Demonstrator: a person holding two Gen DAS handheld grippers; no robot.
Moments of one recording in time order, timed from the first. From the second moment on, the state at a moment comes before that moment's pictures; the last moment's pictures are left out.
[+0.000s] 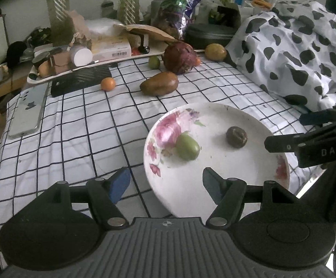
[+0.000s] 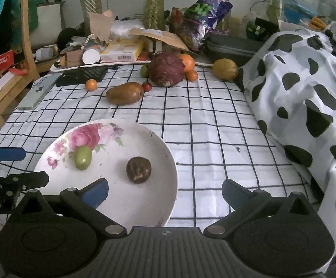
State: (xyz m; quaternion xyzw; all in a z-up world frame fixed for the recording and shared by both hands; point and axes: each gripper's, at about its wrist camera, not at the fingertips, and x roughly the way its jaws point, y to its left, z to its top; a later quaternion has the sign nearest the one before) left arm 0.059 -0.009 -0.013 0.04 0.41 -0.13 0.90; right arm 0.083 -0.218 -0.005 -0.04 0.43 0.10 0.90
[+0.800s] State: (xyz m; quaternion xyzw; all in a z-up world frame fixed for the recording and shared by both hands) left arm 0.051 -0.012 -0.005 0.03 0.41 -0.13 0.90; right arm 0.067 -0.222 -0.006 -0.04 0.43 0.09 0.90
